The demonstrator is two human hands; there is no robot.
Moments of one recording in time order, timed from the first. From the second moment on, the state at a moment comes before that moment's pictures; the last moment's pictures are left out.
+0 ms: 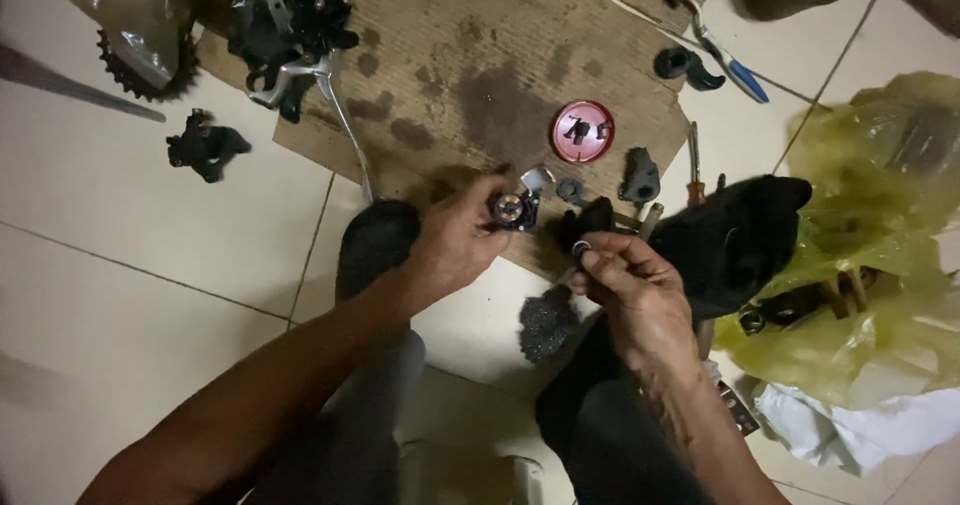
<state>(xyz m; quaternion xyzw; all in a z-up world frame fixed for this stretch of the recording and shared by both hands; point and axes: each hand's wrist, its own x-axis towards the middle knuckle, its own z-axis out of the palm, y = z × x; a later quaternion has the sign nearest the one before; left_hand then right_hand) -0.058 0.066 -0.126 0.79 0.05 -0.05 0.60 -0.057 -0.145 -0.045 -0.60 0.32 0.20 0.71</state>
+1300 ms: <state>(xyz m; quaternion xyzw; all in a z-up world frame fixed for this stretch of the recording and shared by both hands) -0.075 0.051 -0.114 0.45 0.17 -0.28 0.83 -0.055 -0.159 -0.054 -0.56 0.35 0.20 0.73</state>
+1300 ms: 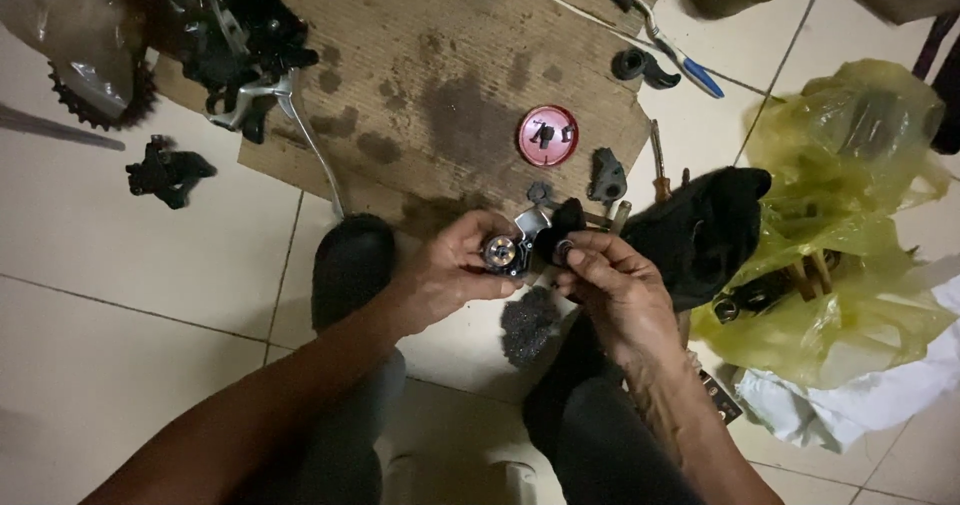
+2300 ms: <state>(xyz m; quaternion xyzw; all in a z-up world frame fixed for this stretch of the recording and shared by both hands) -0.051 0.084 -0.087 0.46 0.28 -0.25 0.81 -0.073 -0.122 -0.115 -0.72 0.20 0.25 0.62</state>
